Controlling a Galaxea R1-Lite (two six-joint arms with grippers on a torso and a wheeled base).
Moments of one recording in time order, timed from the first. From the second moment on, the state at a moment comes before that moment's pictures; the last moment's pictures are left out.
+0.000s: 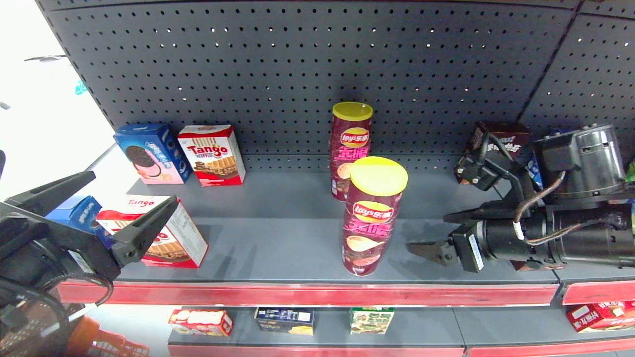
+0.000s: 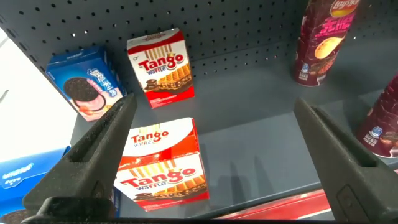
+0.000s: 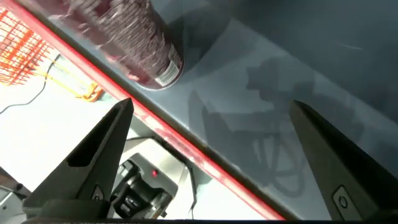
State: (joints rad) left arm -0.45 1.08 -0.41 -0.77 0.24 0.16; right arm 0.56 1.52 -0.97 -0.03 0.06 -0.09
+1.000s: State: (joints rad) left arm -0.45 1.05 -0.38 -0.77 0.24 0.16; right arm 0.55 1.68 -1.09 -0.04 0.05 -0.10
